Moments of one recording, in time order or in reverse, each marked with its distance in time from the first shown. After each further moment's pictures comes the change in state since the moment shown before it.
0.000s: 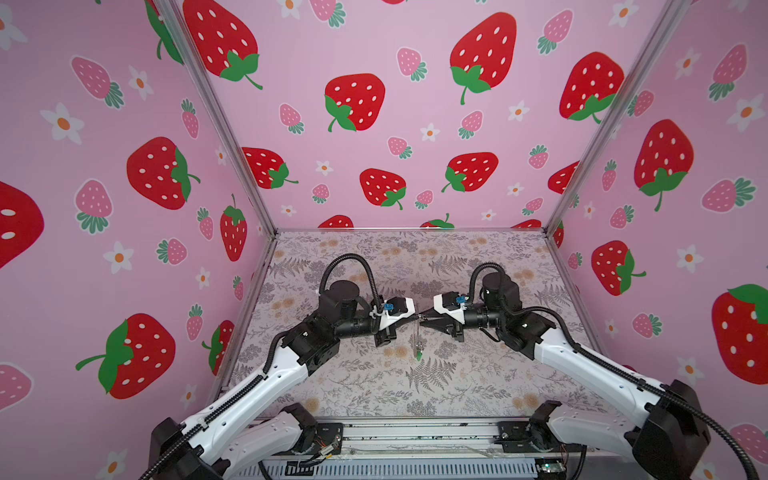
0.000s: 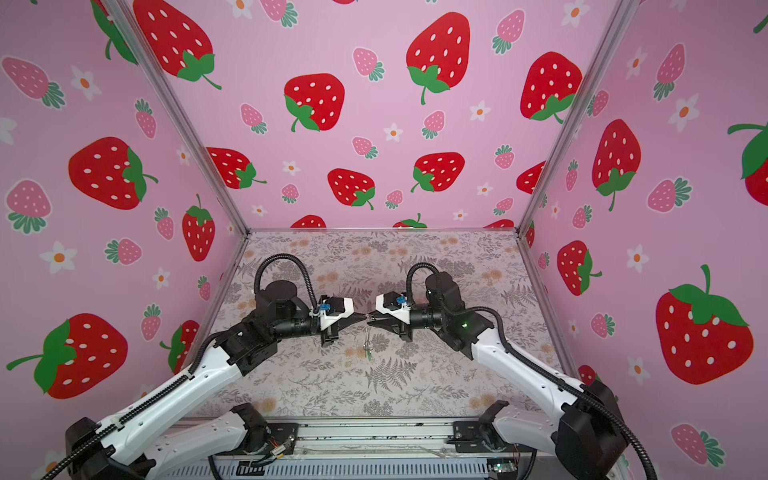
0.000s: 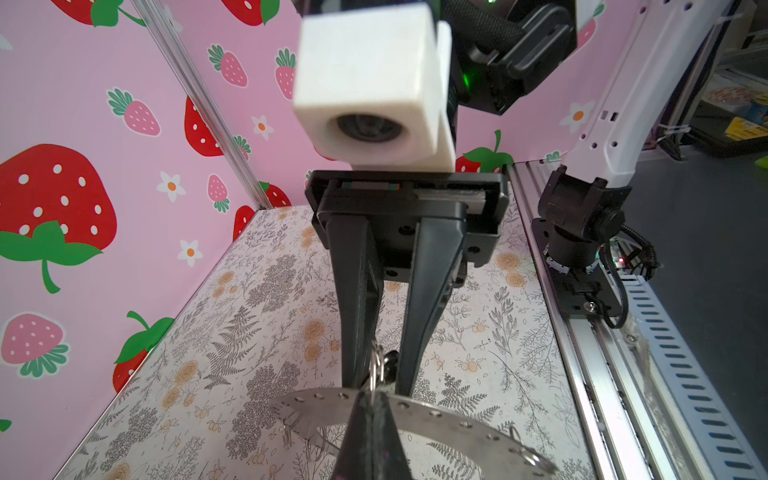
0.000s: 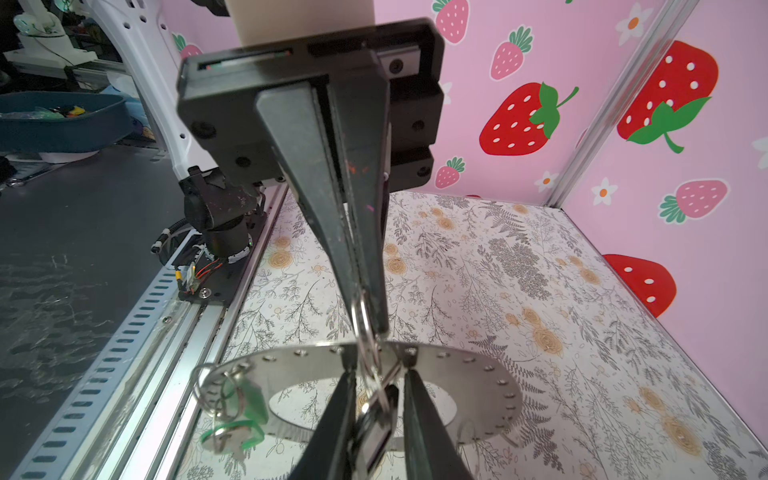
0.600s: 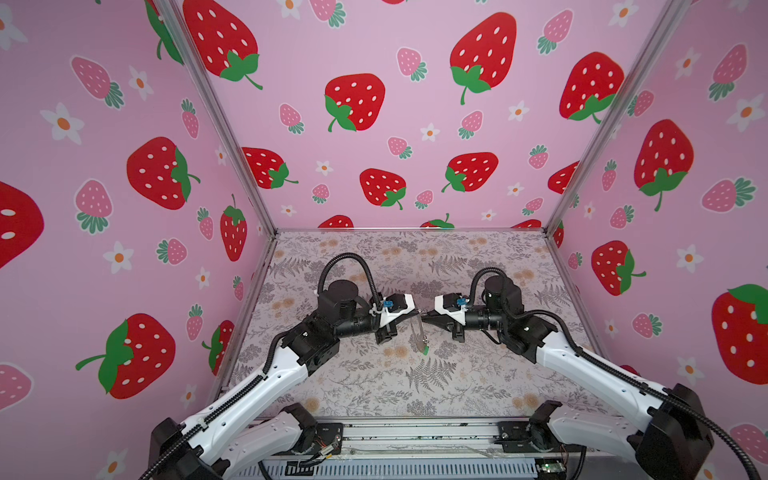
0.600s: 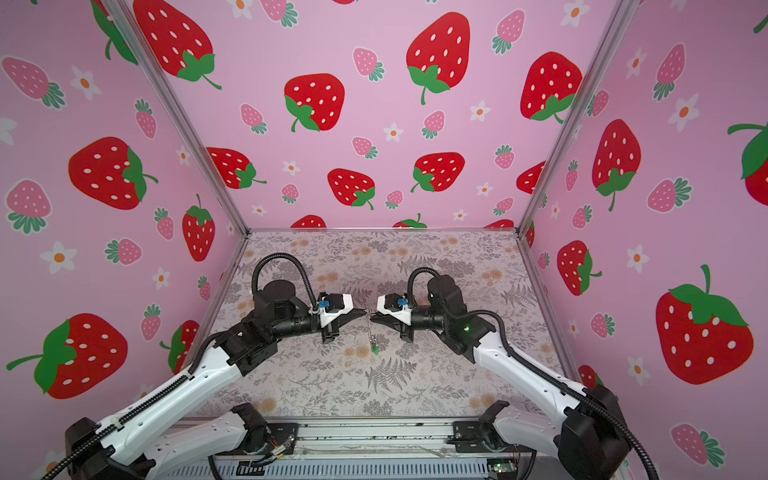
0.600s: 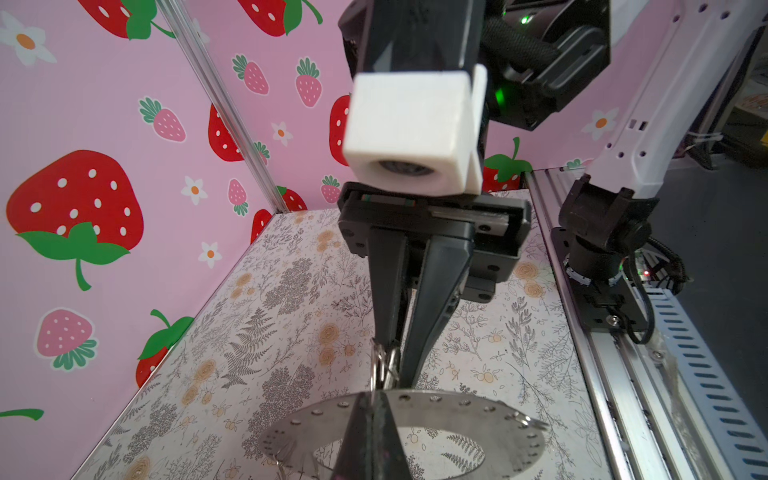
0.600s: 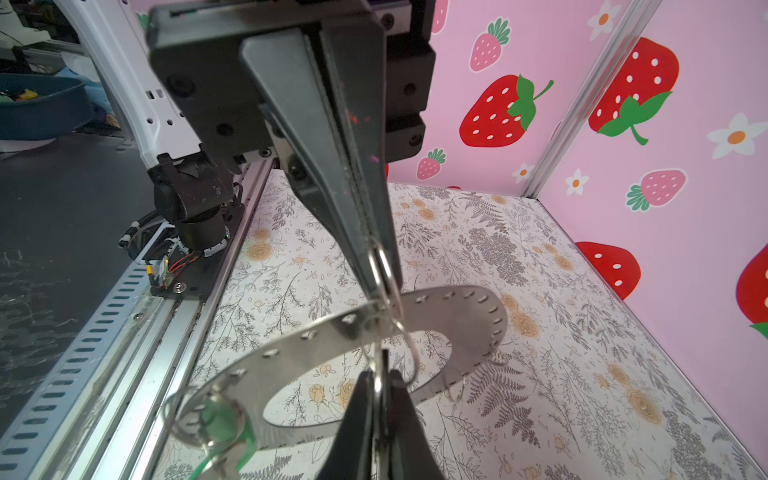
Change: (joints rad) left arm 0.000 -0.001 0.000 0.043 -0.049 -0.027; right arm 0.000 -0.026 -0.034 0.023 0.057 -0.008
